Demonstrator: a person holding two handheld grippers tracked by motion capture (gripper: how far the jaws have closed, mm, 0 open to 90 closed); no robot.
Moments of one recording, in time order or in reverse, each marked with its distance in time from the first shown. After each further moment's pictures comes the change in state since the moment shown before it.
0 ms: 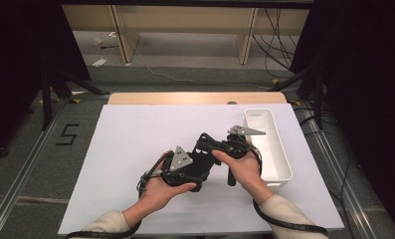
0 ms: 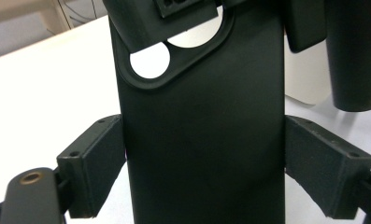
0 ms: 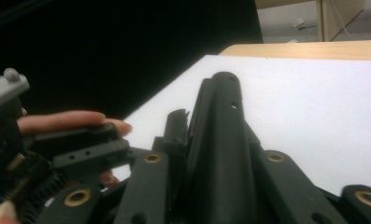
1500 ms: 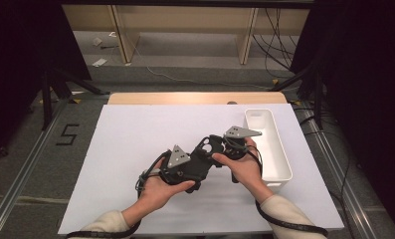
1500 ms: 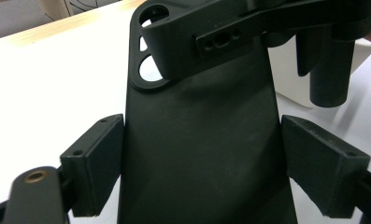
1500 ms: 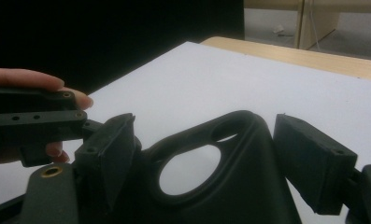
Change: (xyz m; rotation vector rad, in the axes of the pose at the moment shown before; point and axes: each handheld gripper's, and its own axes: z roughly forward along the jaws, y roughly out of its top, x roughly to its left) left arm 0.004 0.000 -0.002 0.026 -0.008 -0.087; right arm -0.007 -0.004 0.005 0.064 -0.092 -0.192
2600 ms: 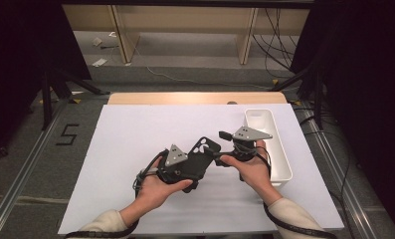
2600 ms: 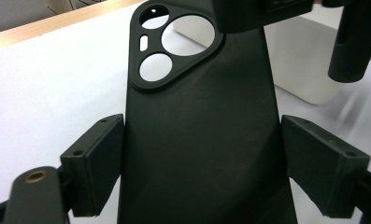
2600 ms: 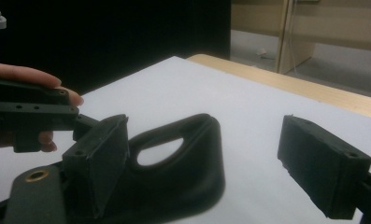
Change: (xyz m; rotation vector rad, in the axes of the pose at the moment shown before) left arm 0.006 -0.001 -0.003 0.018 0.014 -0.004; right arm -0.004 0.001 -0.021 -0.061 -0.051 -0.087
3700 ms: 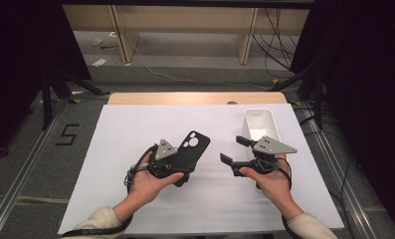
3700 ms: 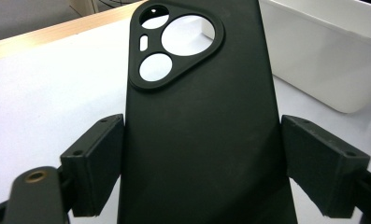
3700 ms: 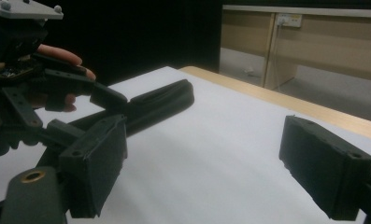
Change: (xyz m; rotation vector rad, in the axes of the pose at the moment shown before) left arm 0.023 0.001 -0.011 -0.010 0.054 -0.039; right arm 0.001 -0.011 -0.054 -0.076 -0.042 -0.065
